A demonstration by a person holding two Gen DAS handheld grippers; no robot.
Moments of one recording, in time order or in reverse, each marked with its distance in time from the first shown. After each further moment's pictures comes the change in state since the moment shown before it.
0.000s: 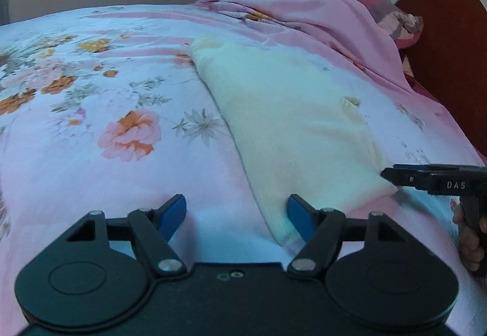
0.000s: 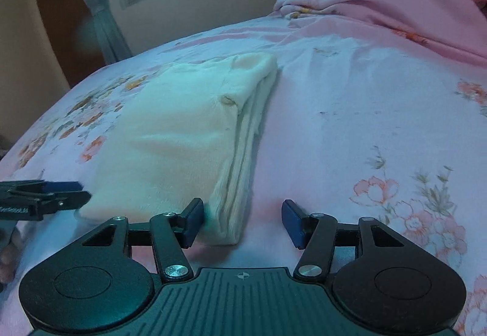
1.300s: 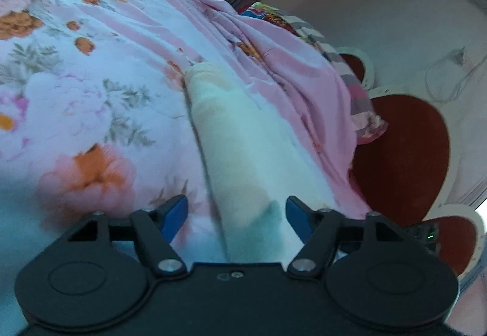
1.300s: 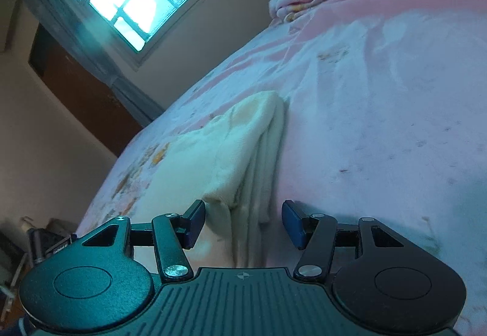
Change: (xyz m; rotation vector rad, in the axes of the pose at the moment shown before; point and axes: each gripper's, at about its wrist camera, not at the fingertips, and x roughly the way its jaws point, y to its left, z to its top) left arm 0.089 0.083 0.050 -0.422 -0.060 -0.451; right arm 0.059 -0.066 0.067 0.346 -0.049 0.320
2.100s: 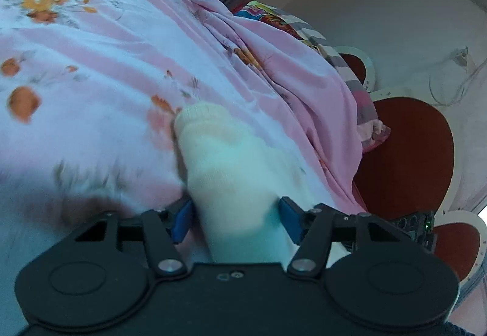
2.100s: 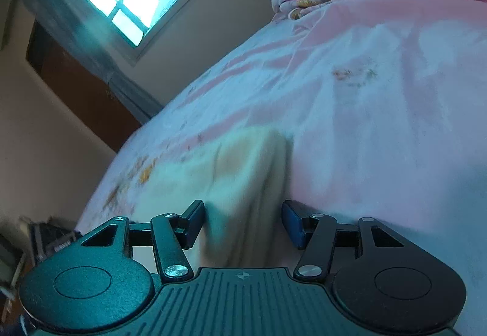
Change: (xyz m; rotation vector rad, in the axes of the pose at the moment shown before) left arm 0.061 0.018 0.063 0.035 0.016 -0.026; right arm 0.056 -0.012 0.052 0.005 0.024 0.005
